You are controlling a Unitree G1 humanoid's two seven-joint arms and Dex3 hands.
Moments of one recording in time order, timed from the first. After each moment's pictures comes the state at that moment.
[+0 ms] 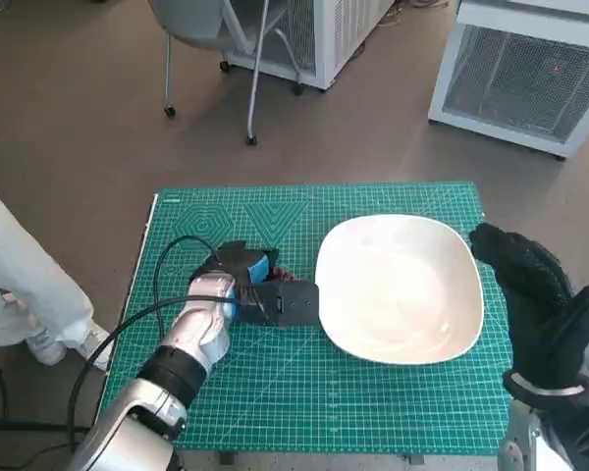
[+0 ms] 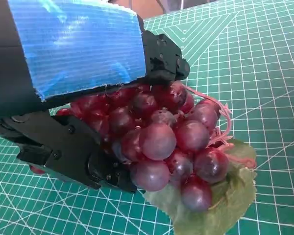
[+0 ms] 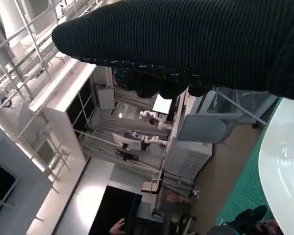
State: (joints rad) left arm -0.95 0.24 -0.51 1.03 0.80 0.22 -0.23; right arm -0.30 -0.15 -0.20 0.18 0.32 -0.58 0.36
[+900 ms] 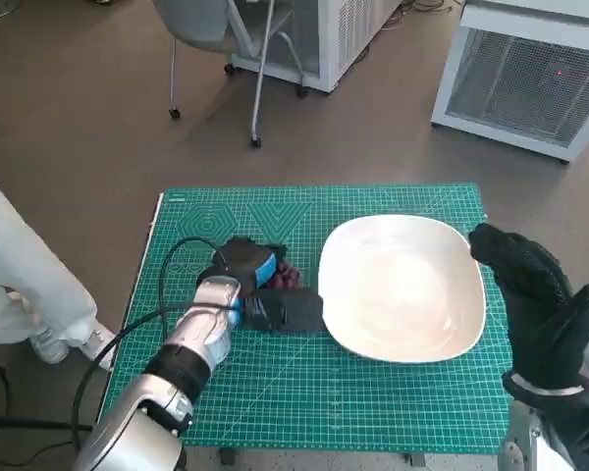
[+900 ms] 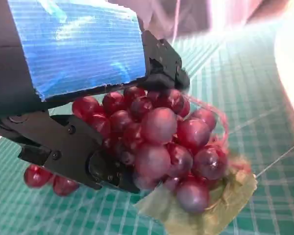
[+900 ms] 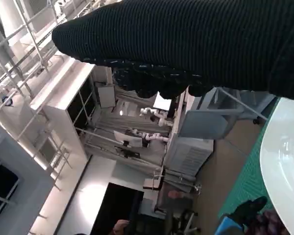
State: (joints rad) left arm -0.98 0.23 -0.58 1.19 0.80 0.03 0.12; right arm -0.30 -0.15 -0.19 0.17 0.33 -0.56 0.37
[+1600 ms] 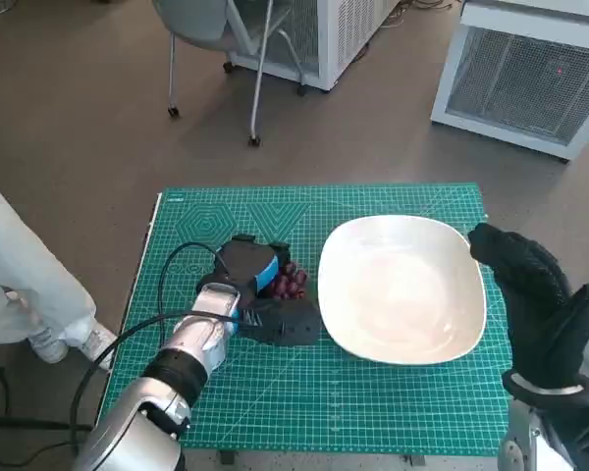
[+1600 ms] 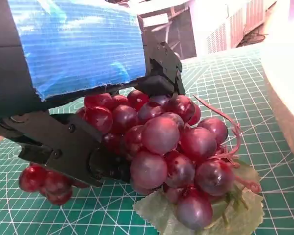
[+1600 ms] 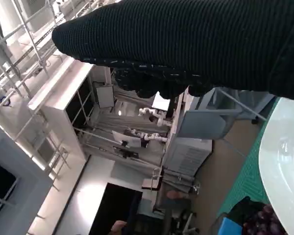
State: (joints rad) left arm -0.98 0.23 -0.59 1.20 0.80 0.02 0.16; right arm -0.30 -0.15 -0.20 0.18 0.33 -0.57 0.37
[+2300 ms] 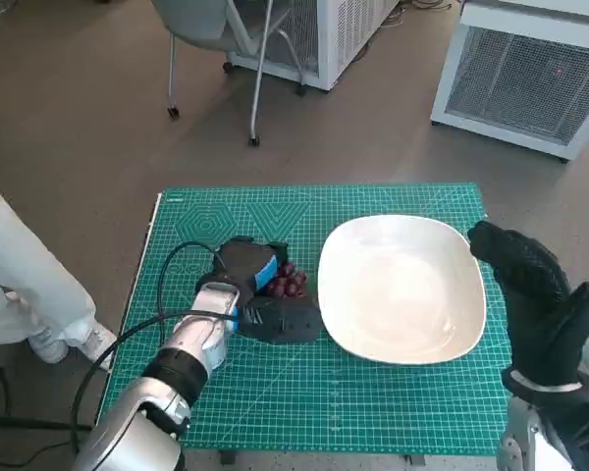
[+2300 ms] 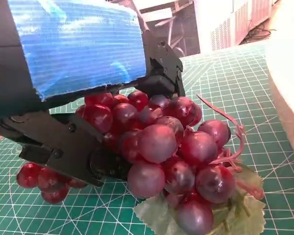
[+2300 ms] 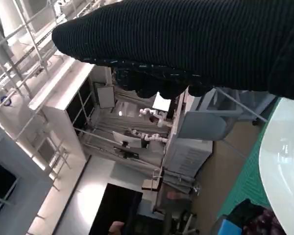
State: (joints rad) left arm -0.98 0.23 -0.59 1.17 0.78 0.04 0.14; right arm -0.32 -0.15 -0.19 0.20 0.33 -0.59 0.37
